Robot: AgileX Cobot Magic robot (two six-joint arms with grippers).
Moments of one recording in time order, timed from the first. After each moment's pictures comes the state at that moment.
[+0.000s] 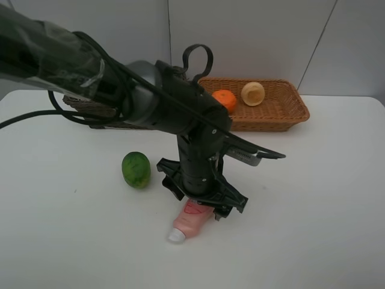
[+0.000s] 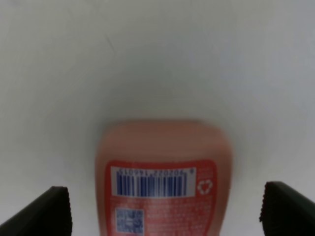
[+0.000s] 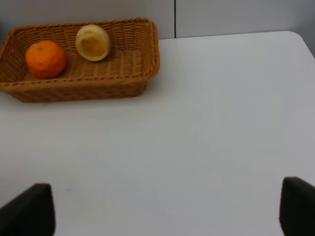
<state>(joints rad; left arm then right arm) -0.97 2.13 -1.33 0.06 0.69 -0.50 -0.02 0.00 -0.52 -0.06 1.06 0.08</state>
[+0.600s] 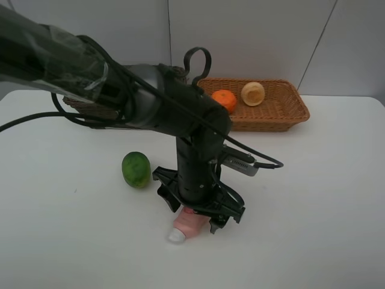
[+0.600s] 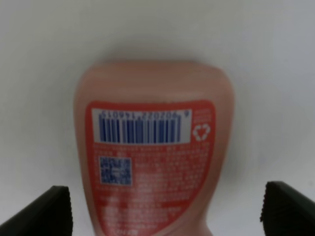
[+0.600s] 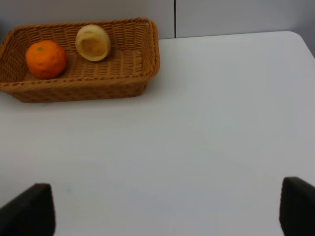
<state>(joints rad) -0.97 2.14 -1.33 -0.02 0.79 -0.44 -0.02 0.00 -0.52 -0.06 1.06 0.08</state>
